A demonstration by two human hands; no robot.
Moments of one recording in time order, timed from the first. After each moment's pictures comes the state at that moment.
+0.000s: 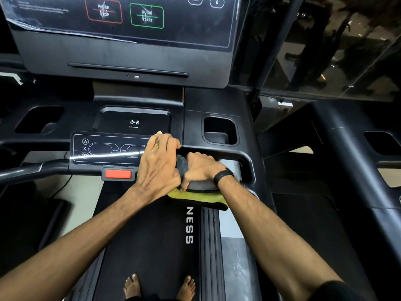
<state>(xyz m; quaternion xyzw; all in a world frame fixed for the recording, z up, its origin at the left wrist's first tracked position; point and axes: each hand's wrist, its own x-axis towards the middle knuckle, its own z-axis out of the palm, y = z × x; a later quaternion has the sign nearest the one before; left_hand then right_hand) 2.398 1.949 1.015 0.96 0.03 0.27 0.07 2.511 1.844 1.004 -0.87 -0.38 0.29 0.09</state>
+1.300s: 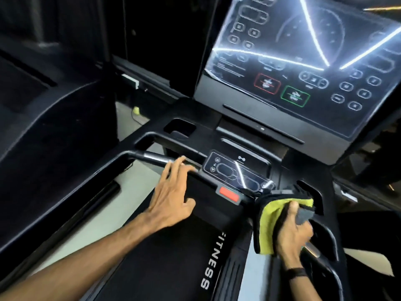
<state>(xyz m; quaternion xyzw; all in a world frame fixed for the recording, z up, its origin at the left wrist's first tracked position) 2.177 2.078 1.015 0.90 0.27 0.26 0.22 2.399 1.863 0.998 -0.82 -0.02 -0.07 0.57</state>
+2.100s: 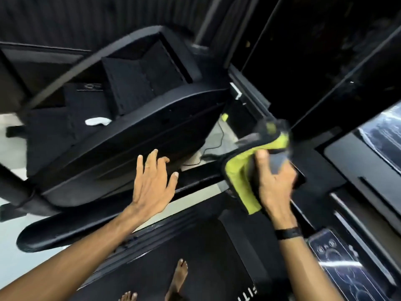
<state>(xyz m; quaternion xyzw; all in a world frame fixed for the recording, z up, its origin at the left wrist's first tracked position) 1.964 2.204 0.961 0.71 0.64 0.24 0.13 2.220 2.197 1.065 -0.65 -0.56 0.10 0.51</state>
